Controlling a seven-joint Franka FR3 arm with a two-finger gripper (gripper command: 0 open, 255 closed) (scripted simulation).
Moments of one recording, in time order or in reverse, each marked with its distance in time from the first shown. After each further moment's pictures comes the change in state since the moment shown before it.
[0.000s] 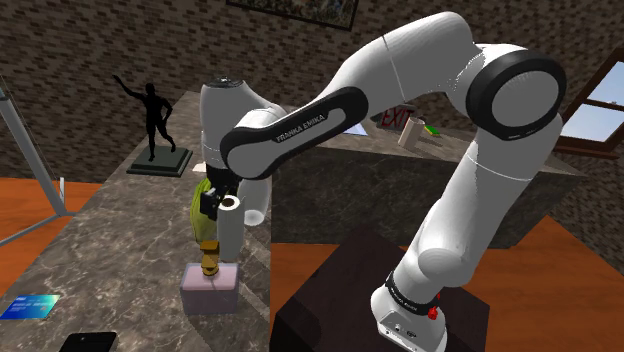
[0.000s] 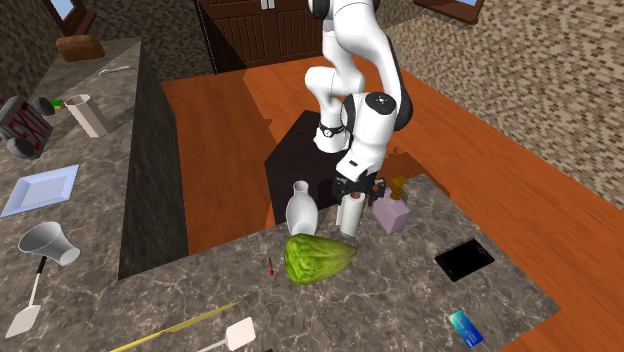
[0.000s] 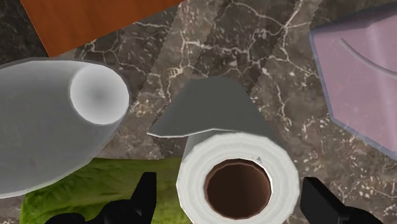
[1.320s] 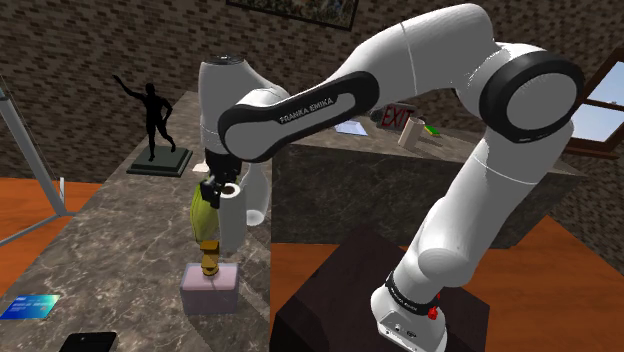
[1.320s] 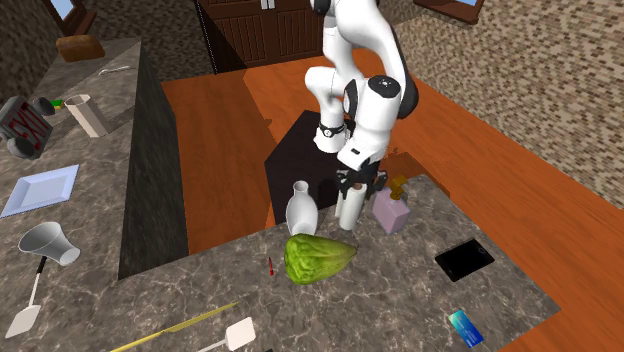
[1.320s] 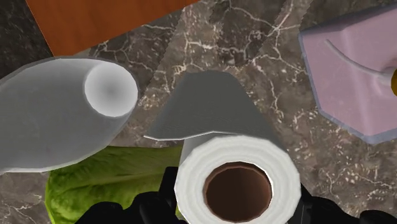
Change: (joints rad) arm -0.002 -0.052 0.000 0.046 0.030 -0.093 -0.025
